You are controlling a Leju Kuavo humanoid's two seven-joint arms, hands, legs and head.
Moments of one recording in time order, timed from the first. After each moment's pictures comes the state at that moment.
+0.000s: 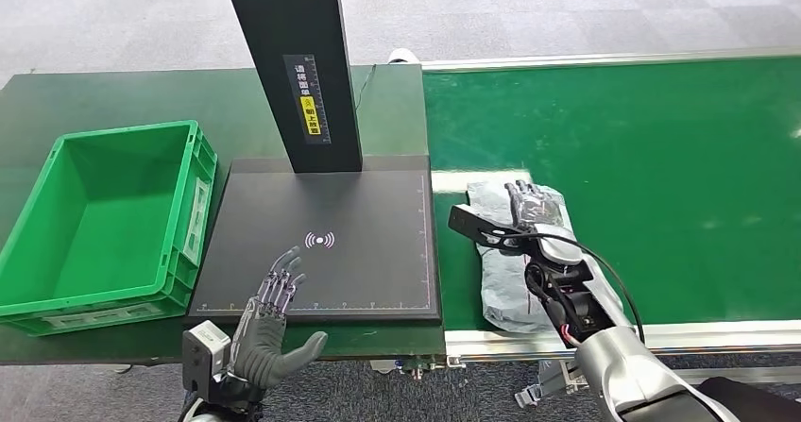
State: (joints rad) left arm 0.08 -0.11 -0.17 -1.41 -0.09 -0.24 -0.34; right arm -0.63 -0.07 0.41 -0.68 1.07 0.16 0.25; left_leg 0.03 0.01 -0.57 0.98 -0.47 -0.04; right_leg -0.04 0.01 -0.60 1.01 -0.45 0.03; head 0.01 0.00
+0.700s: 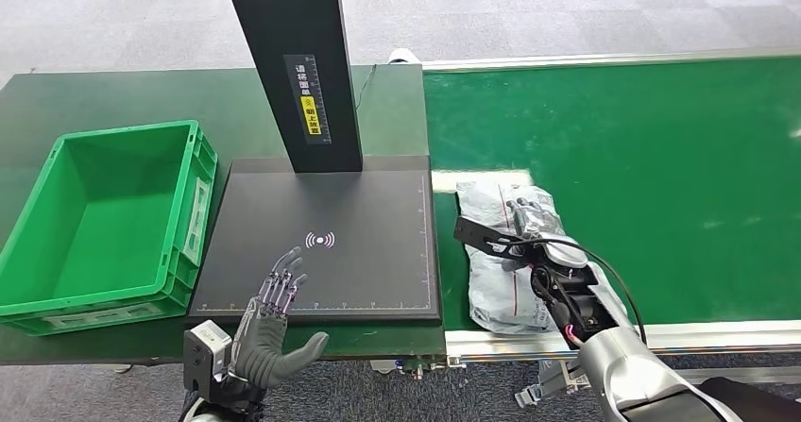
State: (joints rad) left arm 0.07 -0.11 -0.17 -1.41 -0.09 -0.25 -0.34; right arm -0.64 -0.08 0.38 -0.60 1.03 0.24 0.18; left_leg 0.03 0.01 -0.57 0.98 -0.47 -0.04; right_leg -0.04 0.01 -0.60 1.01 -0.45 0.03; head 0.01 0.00
